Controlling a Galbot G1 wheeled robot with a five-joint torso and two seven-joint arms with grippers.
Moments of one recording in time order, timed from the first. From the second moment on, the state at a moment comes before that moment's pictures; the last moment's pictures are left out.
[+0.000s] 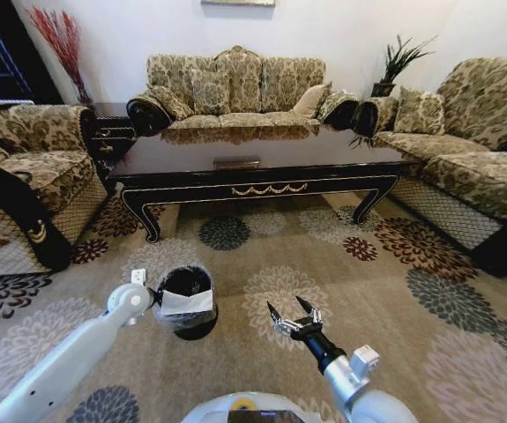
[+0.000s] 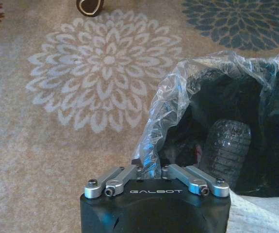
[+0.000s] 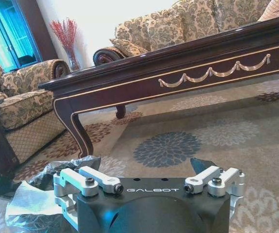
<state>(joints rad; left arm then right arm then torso) 0.97 -0.74 -0.12 -1.80 -1.46 0.73 -0.84 -1.83 1.01 0.35 2.40 0.55 -0.10 0.13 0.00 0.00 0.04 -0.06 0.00</state>
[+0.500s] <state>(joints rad) 1.06 -0.68 -0.25 -1.99 -1.48 0.74 -0.83 -1.82 1.01 0.35 2.39 0.54 -0.11 0.13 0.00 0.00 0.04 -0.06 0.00</state>
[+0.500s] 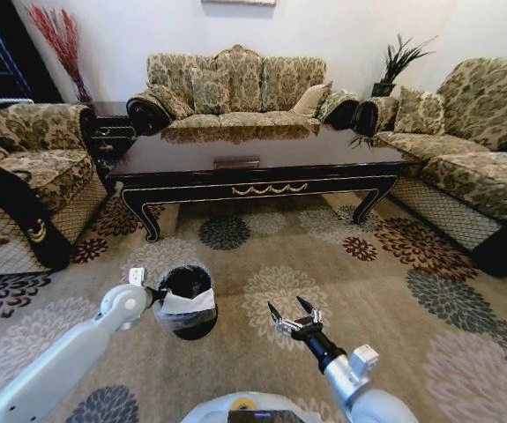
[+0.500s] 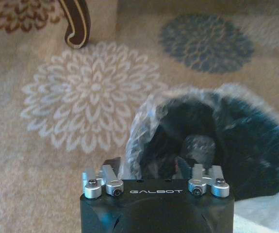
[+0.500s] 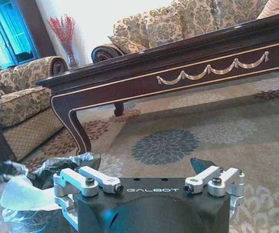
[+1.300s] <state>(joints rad) 1.60 -0.98 -0.87 -2.24 -0.96 0.42 -0.39 -1.86 1.11 0.43 2.34 0.50 0.03 0.08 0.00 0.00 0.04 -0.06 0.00</state>
